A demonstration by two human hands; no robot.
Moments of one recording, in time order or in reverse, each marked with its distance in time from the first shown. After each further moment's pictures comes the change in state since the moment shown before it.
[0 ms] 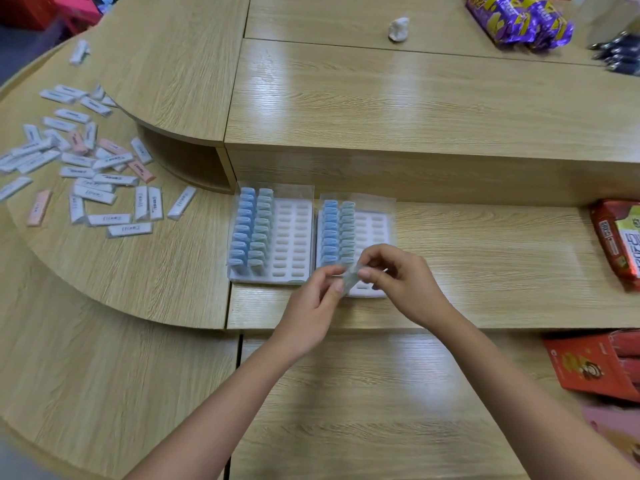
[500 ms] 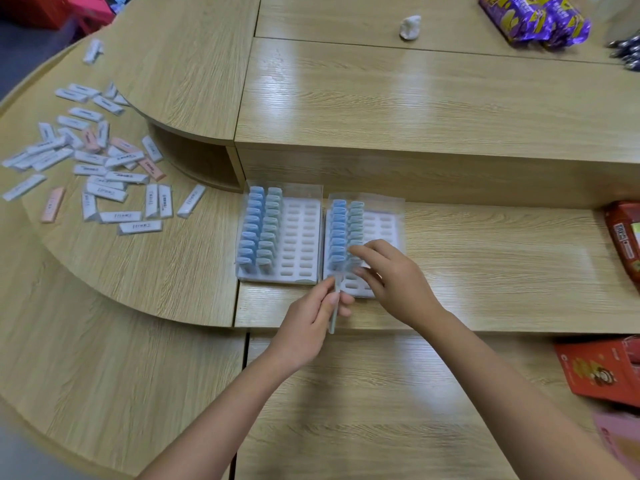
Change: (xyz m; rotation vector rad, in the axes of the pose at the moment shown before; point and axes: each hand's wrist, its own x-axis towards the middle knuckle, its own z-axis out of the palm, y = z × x) left_hand -0.016 -0.011 -0.008 -0.025 -0.053 0.012; right_hand 0.018 0.031 0.022 -0.579 0.079 -0.404
